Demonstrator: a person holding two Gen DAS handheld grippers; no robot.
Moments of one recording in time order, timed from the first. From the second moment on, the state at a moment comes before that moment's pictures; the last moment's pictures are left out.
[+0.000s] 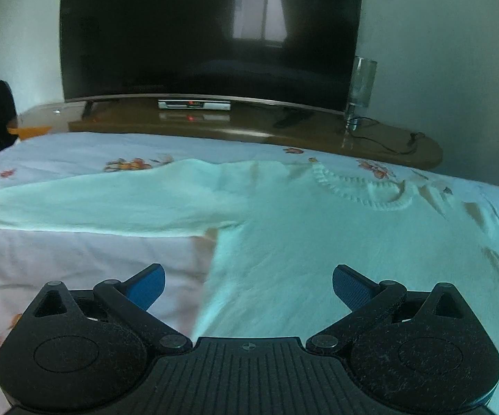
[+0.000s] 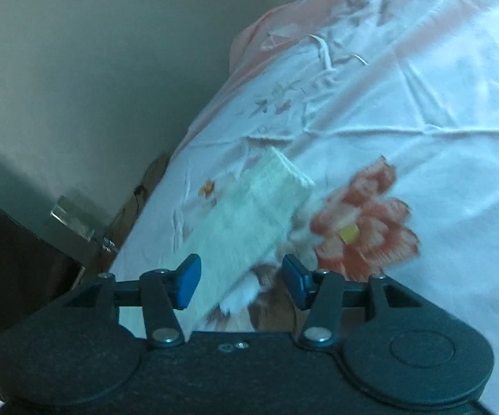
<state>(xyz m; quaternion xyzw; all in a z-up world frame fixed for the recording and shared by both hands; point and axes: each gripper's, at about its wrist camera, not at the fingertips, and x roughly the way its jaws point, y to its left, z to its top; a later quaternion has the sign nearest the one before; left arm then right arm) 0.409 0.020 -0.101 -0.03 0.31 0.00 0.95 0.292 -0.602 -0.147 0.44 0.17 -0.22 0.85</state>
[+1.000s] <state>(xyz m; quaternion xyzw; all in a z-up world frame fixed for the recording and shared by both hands) 0.440 0.092 -0.099 -0.05 0.37 0.01 0.93 0.429 -0.379 -0.088 0.13 0.24 -0.06 0.96</state>
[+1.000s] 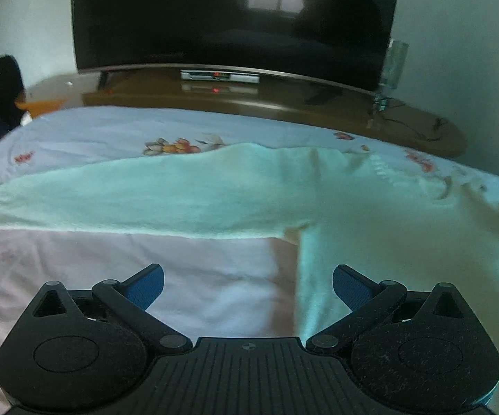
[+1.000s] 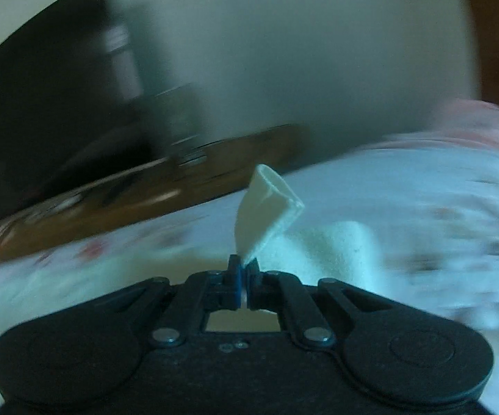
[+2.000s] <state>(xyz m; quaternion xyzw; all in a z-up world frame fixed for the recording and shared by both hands) 0.521 -0.036 -0.132 -0.12 0.41 -0.13 0.89 0.366 -0.302 -0.110 0.08 0.27 0.05 0.96</state>
